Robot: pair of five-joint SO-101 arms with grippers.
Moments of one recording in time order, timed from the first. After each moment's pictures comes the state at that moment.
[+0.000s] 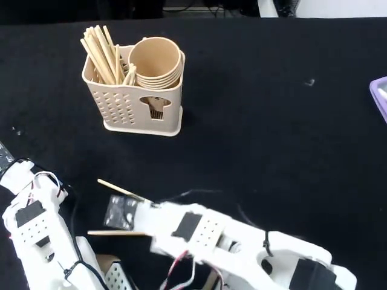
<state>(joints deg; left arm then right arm) -40.4 -58.1 80.1 36.7 8.8 -59.3 -31.8 71.1 41.3 17.0</state>
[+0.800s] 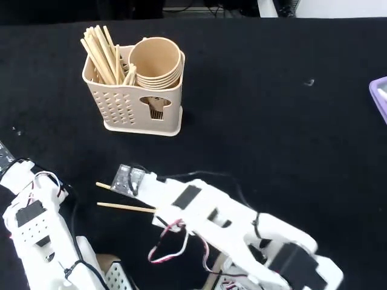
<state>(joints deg) -40.5 -58.1 80.1 36.7 8.8 -49.3 -17.6 60.6 41.9 22.5</state>
